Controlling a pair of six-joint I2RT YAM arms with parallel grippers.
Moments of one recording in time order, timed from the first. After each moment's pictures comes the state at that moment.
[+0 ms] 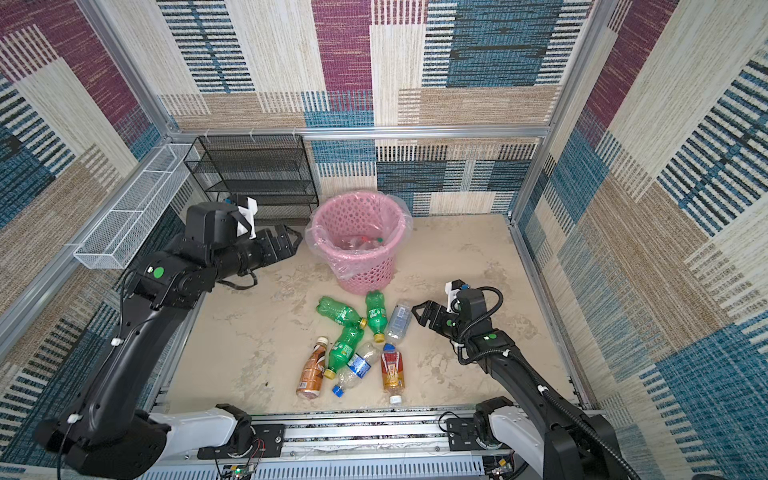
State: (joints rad) left arm -0.42 1.22 1.60 -0.96 0.00 -0.62; right arm 0.25 0.99 0.47 -0.16 -0.41 0.72
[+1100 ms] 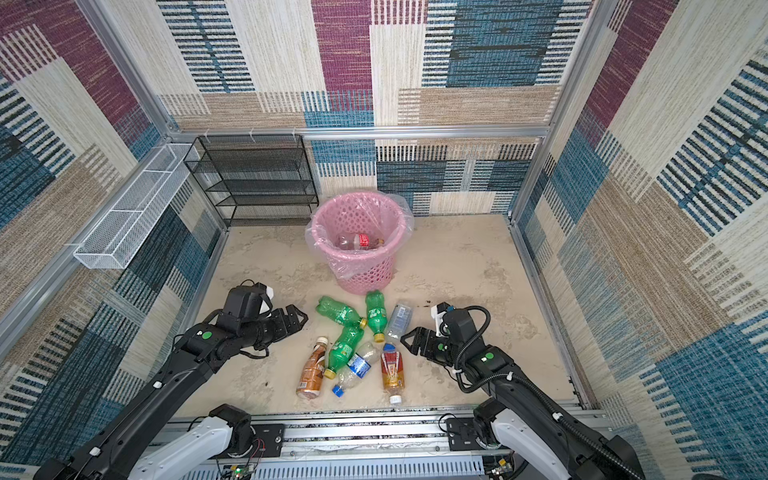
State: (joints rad) left arm -0.37 0.92 0.78 -0.75 0.14 -0.74; right arm 0.49 0.83 0.39 -0.31 -0.39 0.84
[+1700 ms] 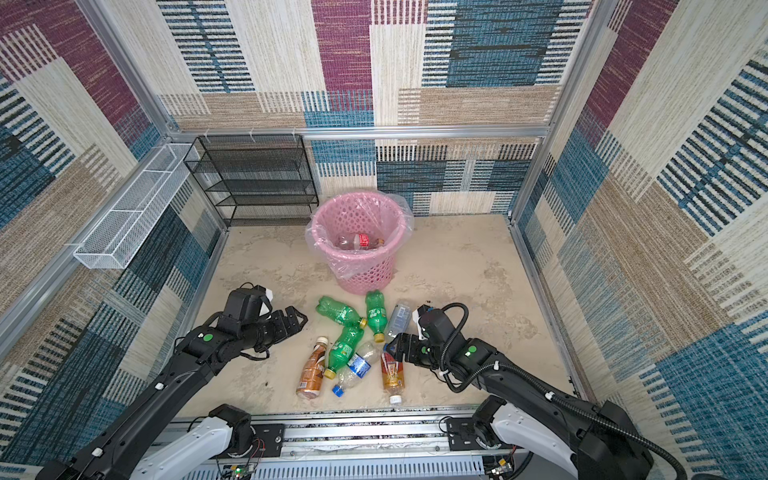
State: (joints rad) left arm -0.36 0.91 0.75 -0.73 0.14 -0.76; right arm 0.72 0.95 0.50 -0.39 -0.25 0.89
